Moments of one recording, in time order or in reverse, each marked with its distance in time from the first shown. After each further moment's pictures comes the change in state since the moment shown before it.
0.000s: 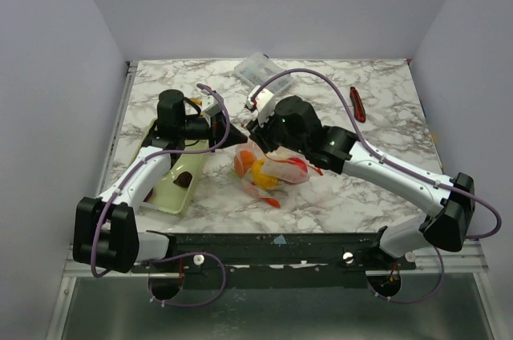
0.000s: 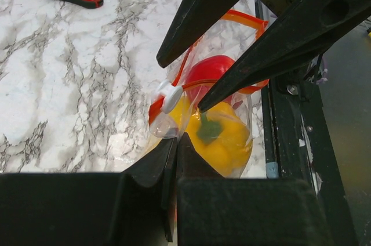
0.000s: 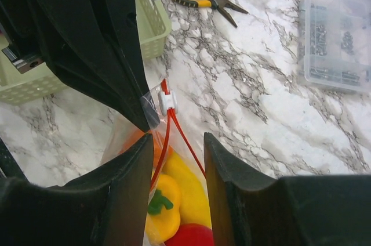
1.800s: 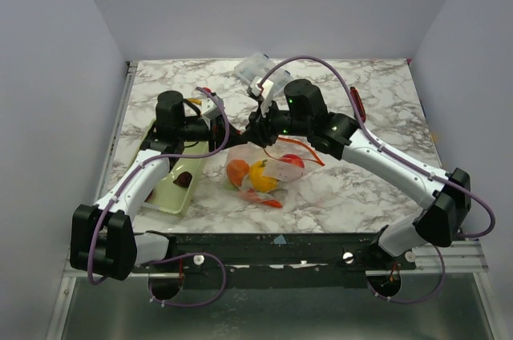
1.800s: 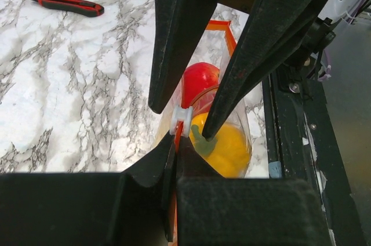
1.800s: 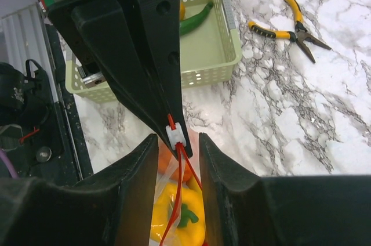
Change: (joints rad) left arm -0.016 -0.046 -0.005 -0.021 -0.009 0.032; right arm -0.124 0.047 0.039 0.052 -0.470 0.048
